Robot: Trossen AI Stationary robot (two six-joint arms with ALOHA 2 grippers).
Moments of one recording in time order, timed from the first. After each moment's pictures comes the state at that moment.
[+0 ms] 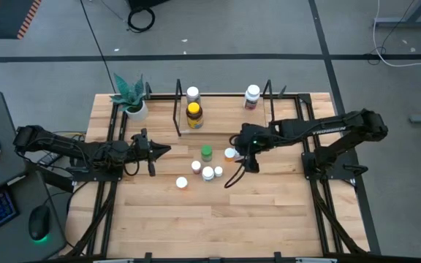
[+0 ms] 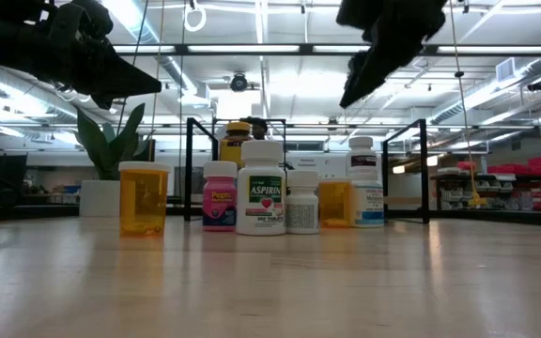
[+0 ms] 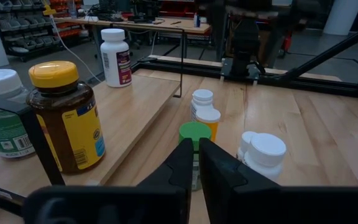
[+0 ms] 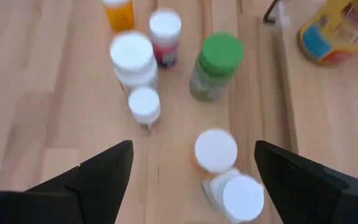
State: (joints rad) left arm -0.15 0.64 0.20 0.29 -0.45 -0.12; right arm 0.01 1.38 1.08 -0.61 0.06 -0.03
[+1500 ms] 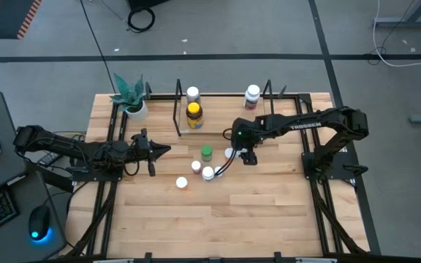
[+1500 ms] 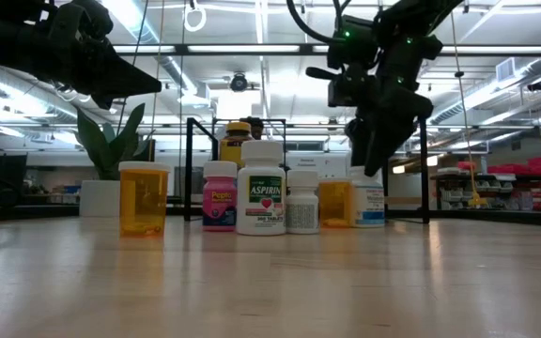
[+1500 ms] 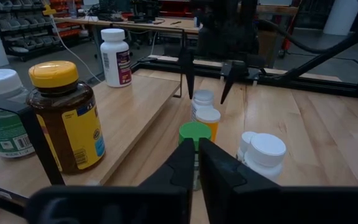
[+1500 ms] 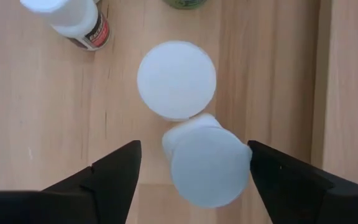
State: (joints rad) left arm -0.15 0.64 0.20 0.30 -0.45 -0.12; right arm -0.19 1.57 1.02 -0.62 -0.06 -0.21
